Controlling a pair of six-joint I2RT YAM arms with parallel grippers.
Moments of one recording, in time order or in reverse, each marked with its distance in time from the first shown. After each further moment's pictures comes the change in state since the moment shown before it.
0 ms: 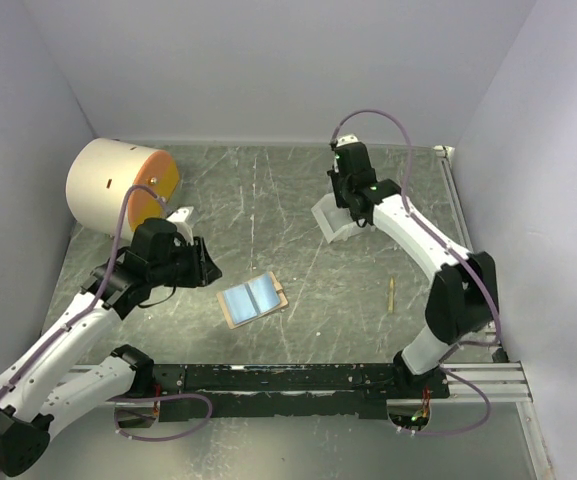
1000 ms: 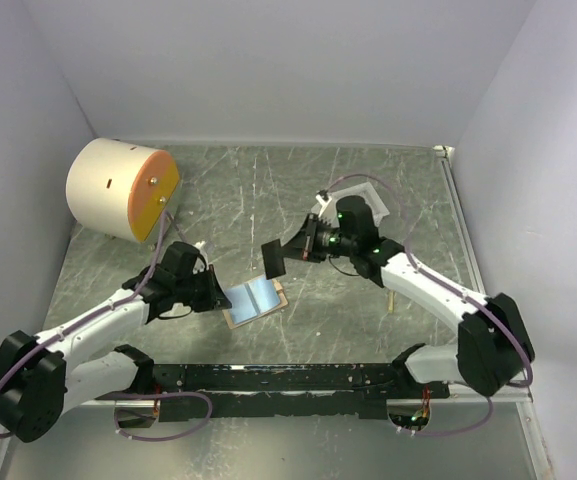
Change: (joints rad) left arm 0.000 0.202 -0.342 0.343 0.155 -0.208; right arm 0.120 -0.384 -0.535 0.422 -0.839 0.795
